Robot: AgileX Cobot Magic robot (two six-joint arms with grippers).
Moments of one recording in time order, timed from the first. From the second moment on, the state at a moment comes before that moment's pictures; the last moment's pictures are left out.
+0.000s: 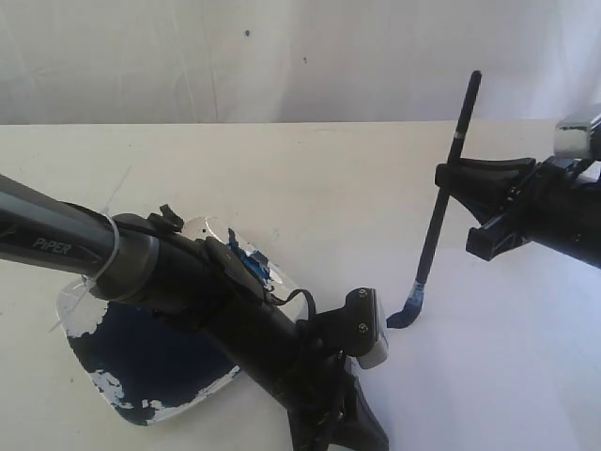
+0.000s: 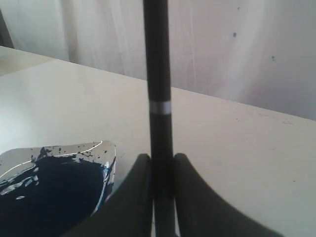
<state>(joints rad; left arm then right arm) -0.82 2.04 -1.06 -1.31 0.76 1.88 0.04 1.51 -0.50 -1.04 -1.08 0.62</state>
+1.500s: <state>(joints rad) -0.82 2.04 -1.06 -1.31 0.76 1.88 0.16 1.03 -0.31 -0.72 -0.80 0.64</state>
